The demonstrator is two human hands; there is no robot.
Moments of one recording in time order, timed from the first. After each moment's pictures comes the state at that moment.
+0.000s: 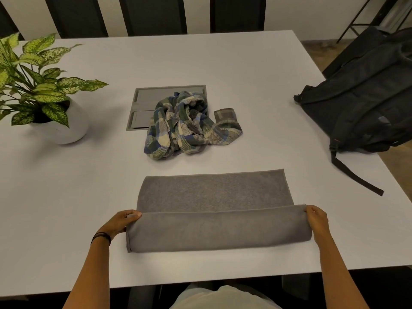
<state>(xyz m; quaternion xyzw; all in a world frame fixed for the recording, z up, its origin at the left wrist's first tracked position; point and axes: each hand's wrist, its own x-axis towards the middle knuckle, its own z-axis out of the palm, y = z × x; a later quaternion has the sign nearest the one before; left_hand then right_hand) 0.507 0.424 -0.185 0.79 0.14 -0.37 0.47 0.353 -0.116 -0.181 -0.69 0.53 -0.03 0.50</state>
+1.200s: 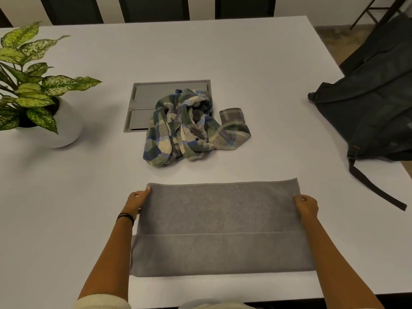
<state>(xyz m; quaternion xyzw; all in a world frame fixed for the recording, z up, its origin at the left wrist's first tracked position) 0.604 0.361 -0.213 0.77 0.28 -0.24 0.52 0.459 -0.109 -0.211 -0.72 0.54 -0.02 0.44</state>
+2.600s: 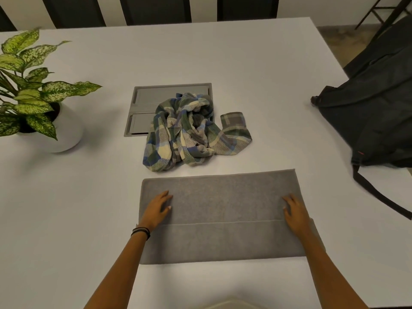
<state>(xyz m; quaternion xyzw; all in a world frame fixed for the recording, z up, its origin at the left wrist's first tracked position) 0.591 0.332 -0.248 0.92 -0.12 -0.24 0.28 0.451 -0.113 -0.256 -0.92 0.25 0.07 0.30</state>
